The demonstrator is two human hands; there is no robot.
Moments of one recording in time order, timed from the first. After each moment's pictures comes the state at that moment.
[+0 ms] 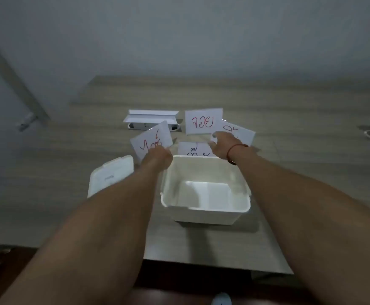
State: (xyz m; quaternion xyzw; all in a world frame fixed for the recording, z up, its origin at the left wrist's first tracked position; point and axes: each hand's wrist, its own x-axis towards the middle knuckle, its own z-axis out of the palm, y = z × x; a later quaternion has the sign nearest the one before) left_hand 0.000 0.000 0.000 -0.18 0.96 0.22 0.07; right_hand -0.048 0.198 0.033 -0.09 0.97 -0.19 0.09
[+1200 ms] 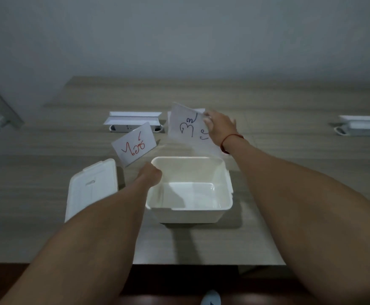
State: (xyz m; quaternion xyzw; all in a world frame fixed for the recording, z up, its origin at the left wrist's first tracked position) left_hand 0.018 0.024 -0.032 -0.24 0.91 0.33 0.11; right_hand -0.051 0.223 0.075 -0.09 0.97 -0.23 -0.08
